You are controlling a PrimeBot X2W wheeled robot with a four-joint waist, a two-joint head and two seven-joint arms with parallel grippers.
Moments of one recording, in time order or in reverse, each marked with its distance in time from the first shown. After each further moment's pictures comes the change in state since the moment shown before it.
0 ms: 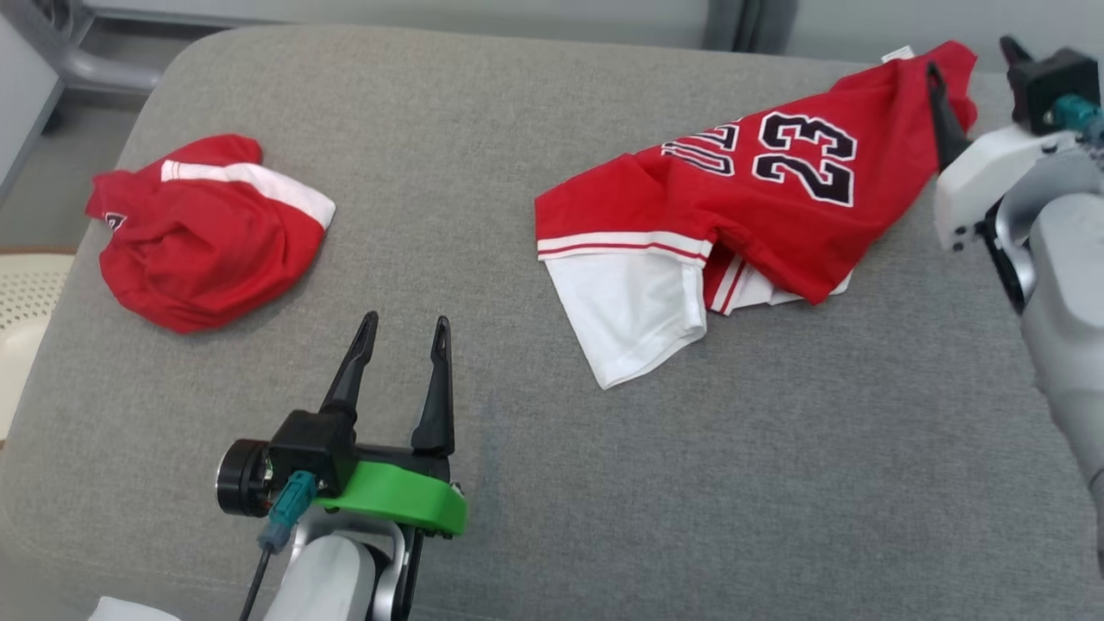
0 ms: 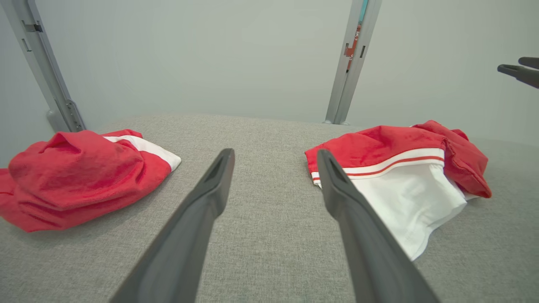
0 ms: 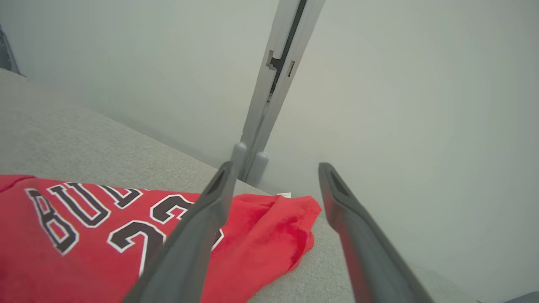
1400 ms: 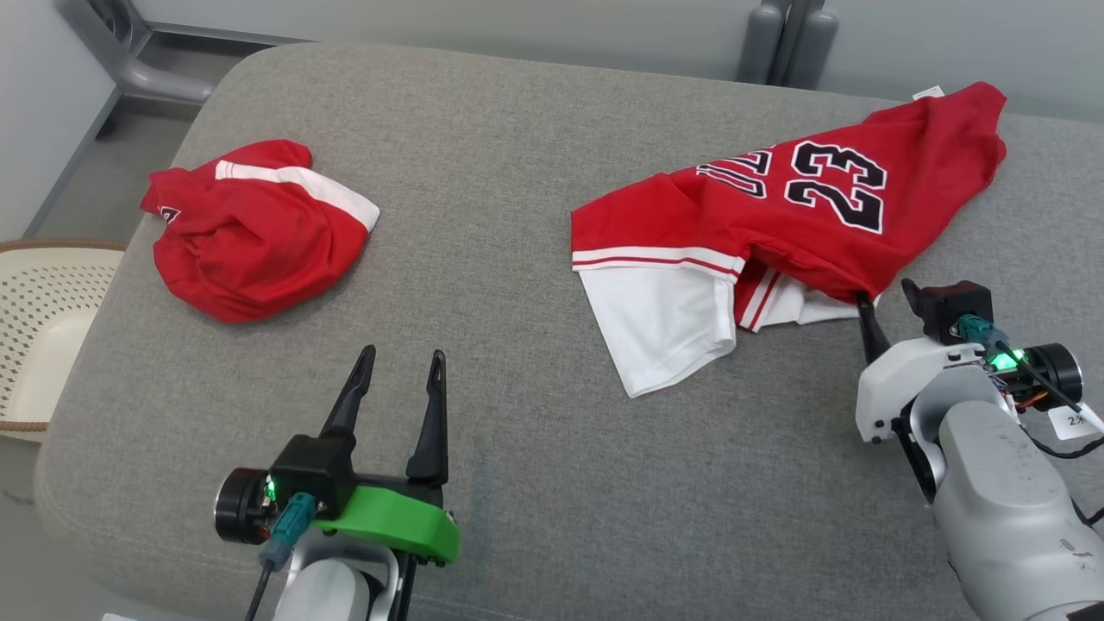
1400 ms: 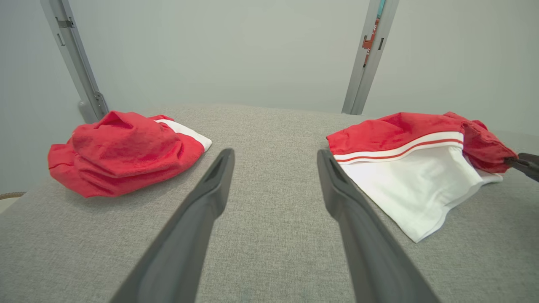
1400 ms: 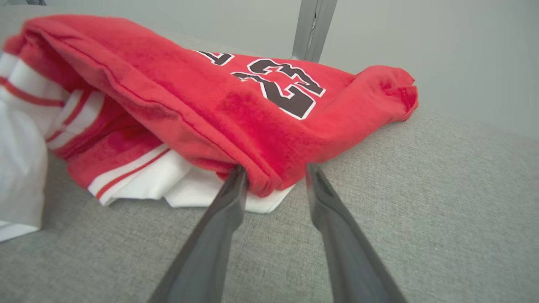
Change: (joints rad) left arm 0.044 0.002 0.022 0.036 0.022 -0.024 0.000; right arm 0.379 0.185 -0.257 -0.059 -0.100 0.000 -0.002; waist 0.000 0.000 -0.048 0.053
